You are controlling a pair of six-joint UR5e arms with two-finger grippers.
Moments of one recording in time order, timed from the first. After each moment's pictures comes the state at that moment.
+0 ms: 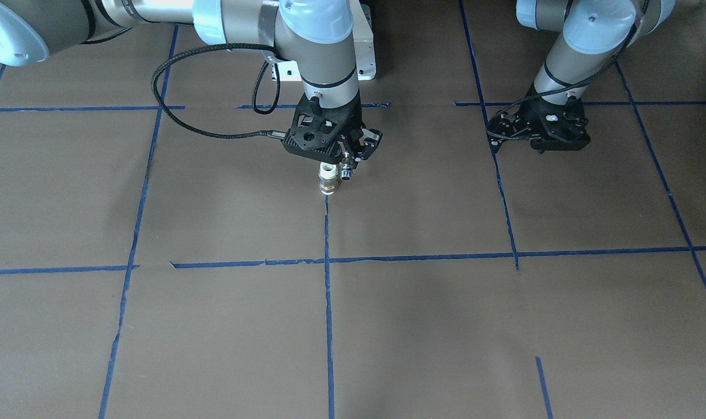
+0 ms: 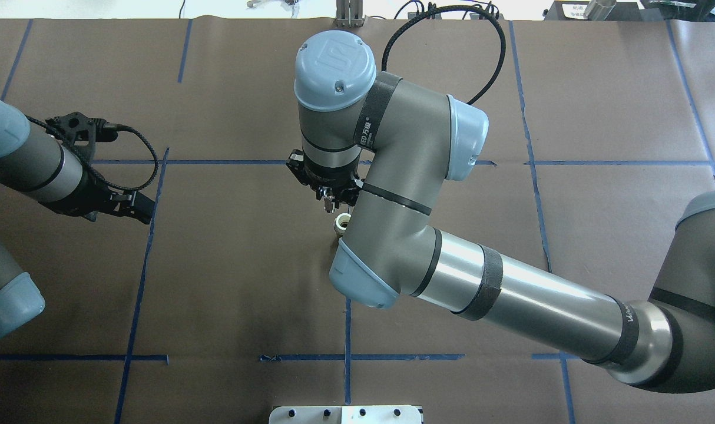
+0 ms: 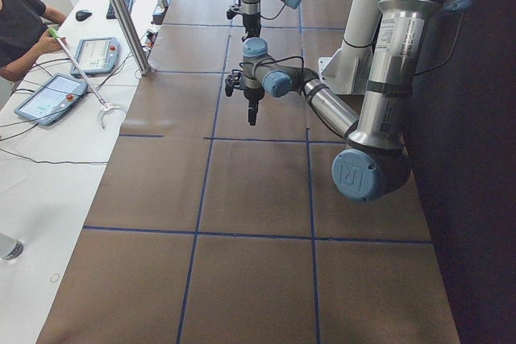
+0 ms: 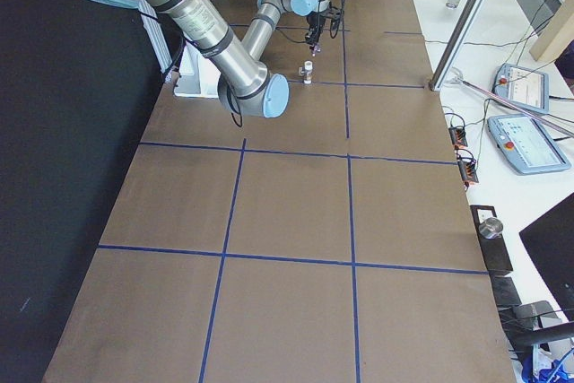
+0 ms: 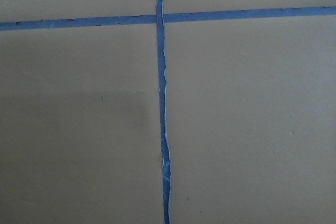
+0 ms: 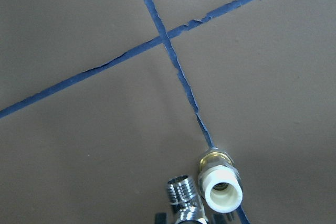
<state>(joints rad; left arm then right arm) -0.78 -1.73 -2.01 -1.61 -2.05 -0.93 0.56 -0.61 1.57 -1.78 1.98 1.61</state>
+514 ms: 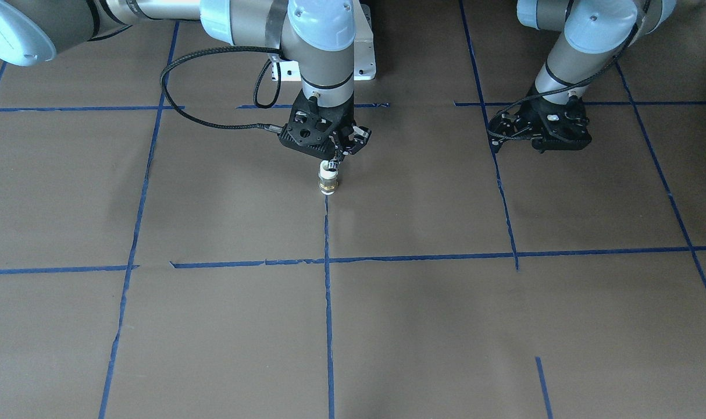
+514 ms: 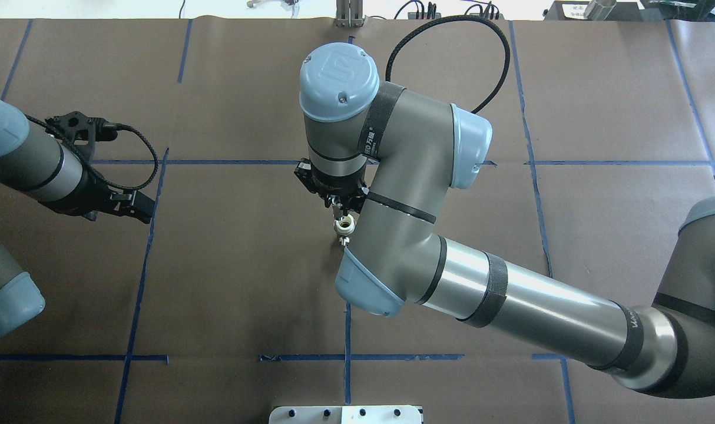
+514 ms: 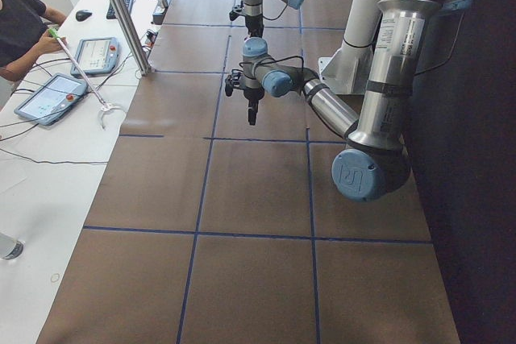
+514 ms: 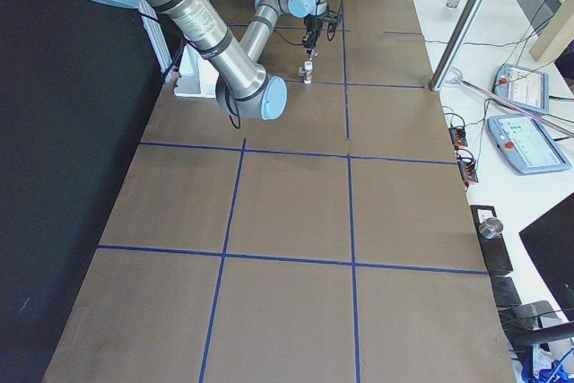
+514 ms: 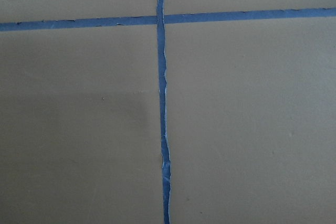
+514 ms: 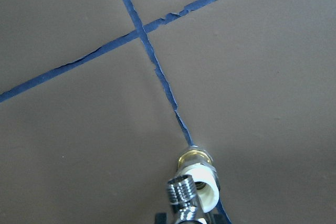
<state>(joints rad) -0.78 -1.73 -2.01 -1.61 -2.05 -0.94 0.55 -0.63 1.58 -1.80 1.97 1.61</state>
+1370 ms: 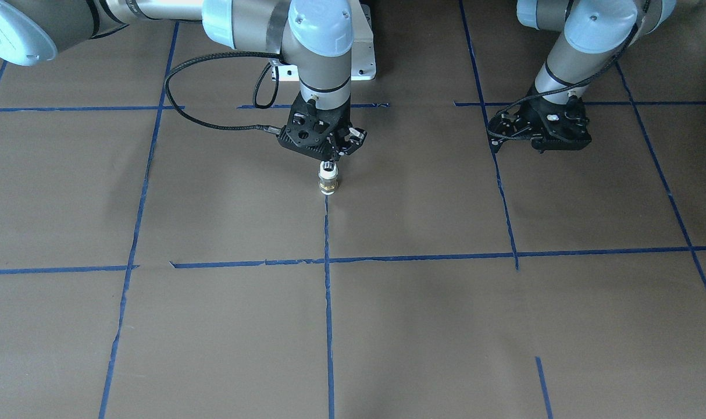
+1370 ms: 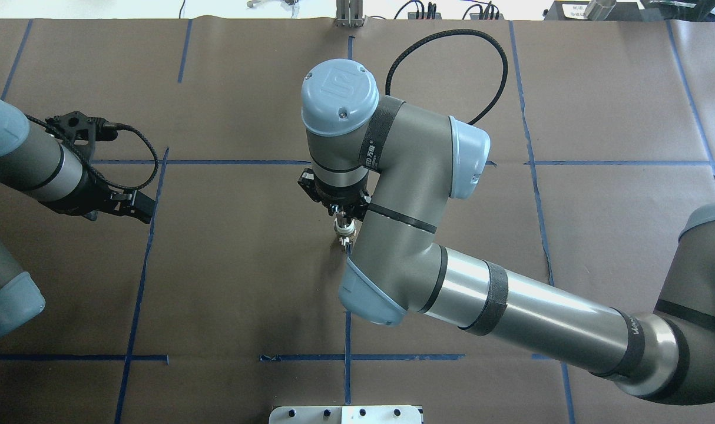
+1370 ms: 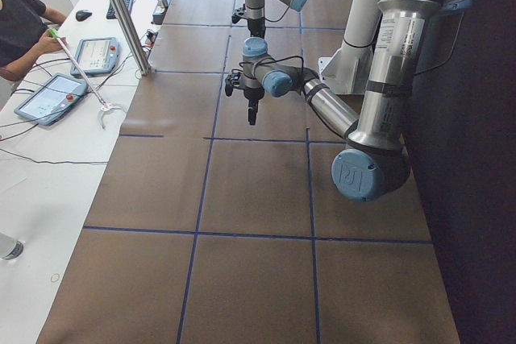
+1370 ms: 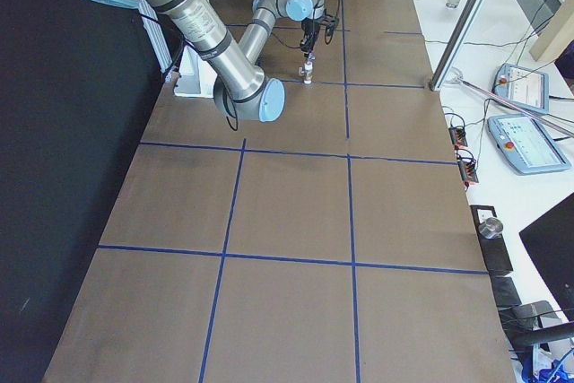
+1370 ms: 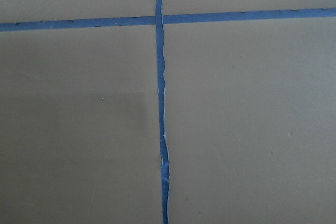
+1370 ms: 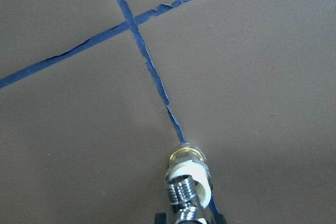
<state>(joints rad) -0.78 -1.73 -2.01 -1.61 -2.05 -0.94 0.53 -0.64 1.58 -1.79 1.96 1.61</state>
